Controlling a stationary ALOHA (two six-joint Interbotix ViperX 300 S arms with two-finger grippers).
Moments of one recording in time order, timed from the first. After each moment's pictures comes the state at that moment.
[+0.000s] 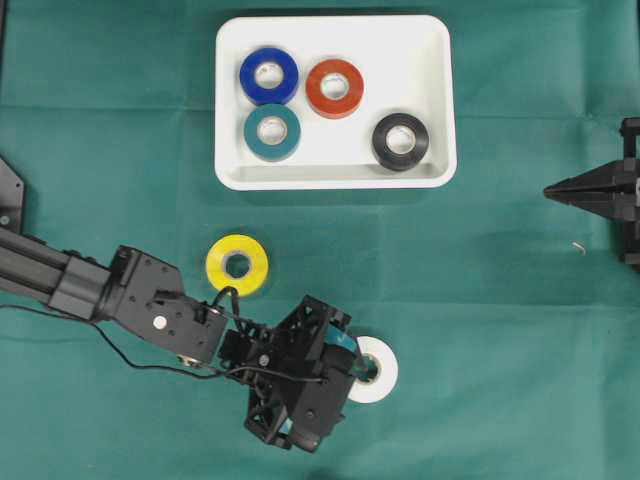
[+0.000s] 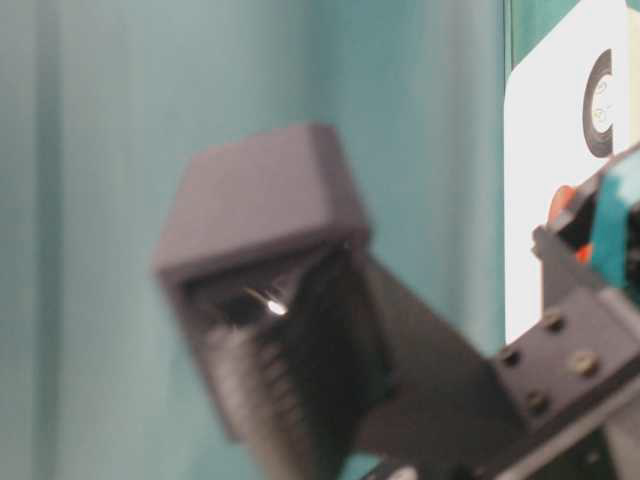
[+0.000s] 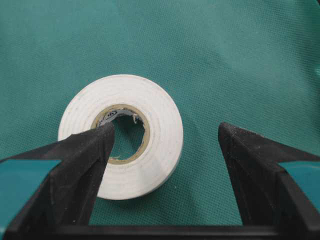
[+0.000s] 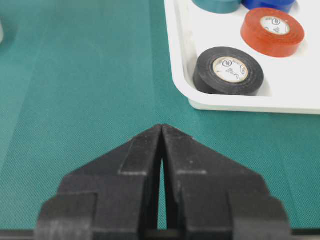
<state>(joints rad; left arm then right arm) -0.37 0.35 0.35 -0.03 -0.03 0.14 -0.08 -1.18 1.59 -0.05 -0.12 0.08</state>
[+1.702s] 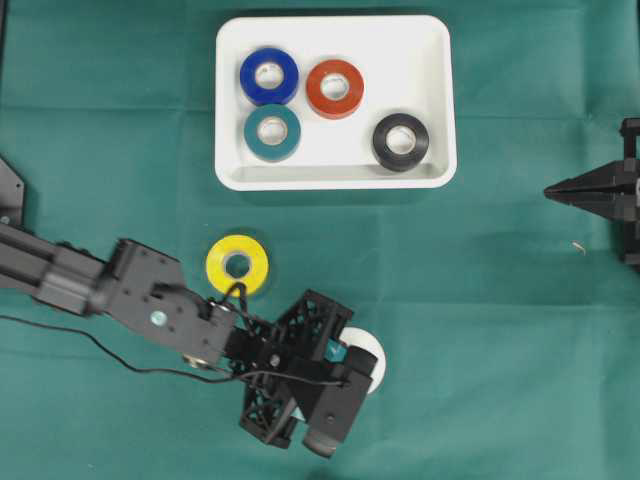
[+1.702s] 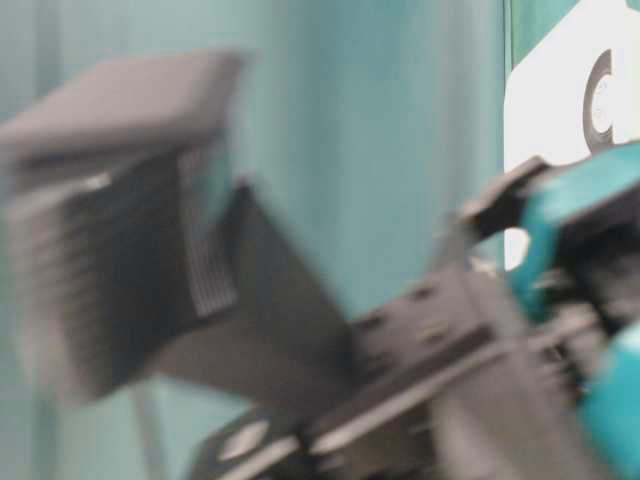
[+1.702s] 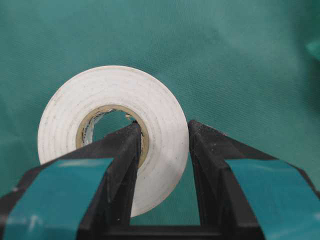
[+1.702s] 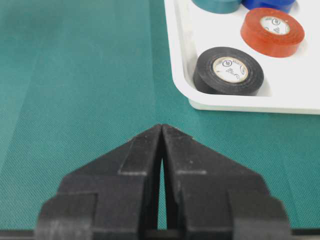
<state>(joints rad) -0.36 0.26 0.28 -0.02 0.27 0.15 -0.08 -1.18 1.59 -0.05 -0.12 0.08</state>
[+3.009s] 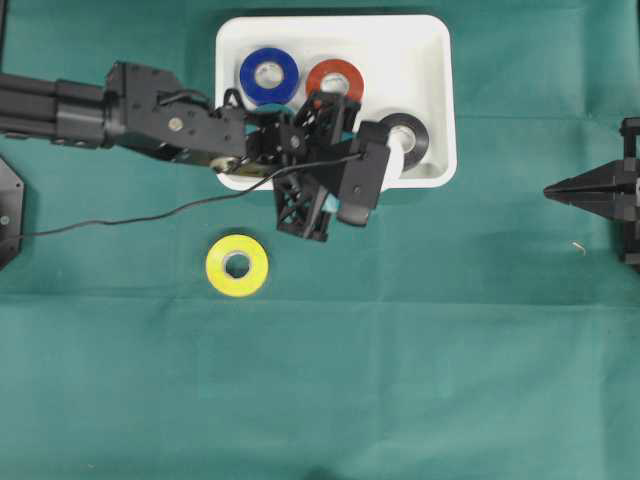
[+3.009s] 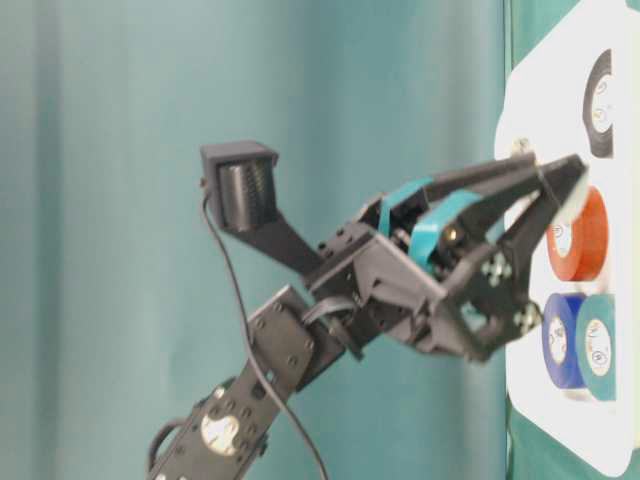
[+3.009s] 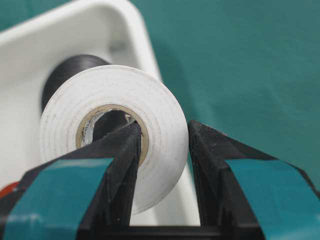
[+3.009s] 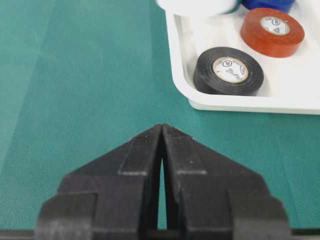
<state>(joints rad) 0.09 0.23 0.31 -0.02 0.24 0.45 -0.08 -1.18 1.59 -0.05 -0.12 0.08</state>
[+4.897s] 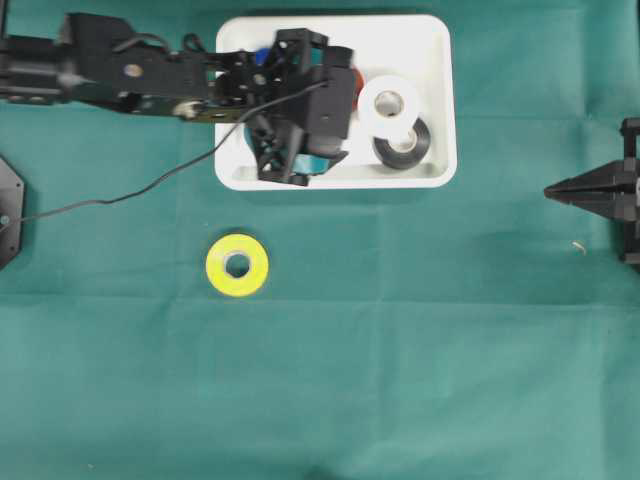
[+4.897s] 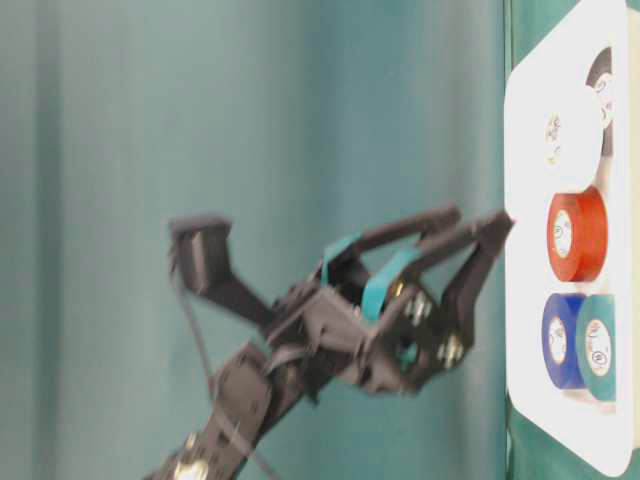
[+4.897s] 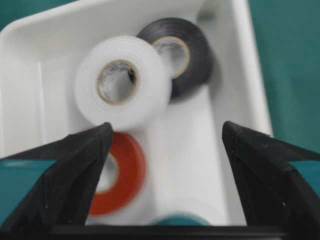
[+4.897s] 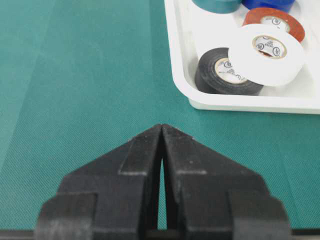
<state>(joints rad) 0.19 0.08 0.44 -0.02 0.20 0.44 -0.08 -1.18 1.59 -0.05 -0.12 0.08</state>
